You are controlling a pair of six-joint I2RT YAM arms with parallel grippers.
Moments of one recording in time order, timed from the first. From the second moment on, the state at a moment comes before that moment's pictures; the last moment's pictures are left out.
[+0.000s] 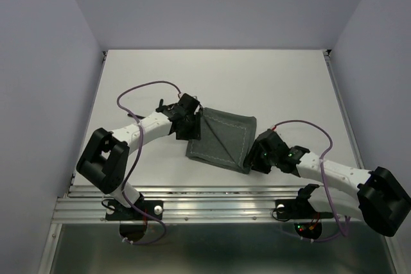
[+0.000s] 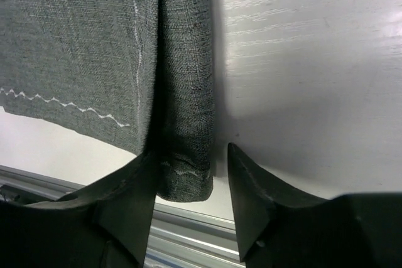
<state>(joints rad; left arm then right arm) -0.64 1.56 1.01 -0.54 -0.03 -0.58 0.73 1.10 0.43 -0.32 0.04 1.11</state>
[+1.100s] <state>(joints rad) -0.64 1.45 0.78 -0.45 0.13 -0.64 0.73 0.99 0.45 -0.41 0.10 1.17</state>
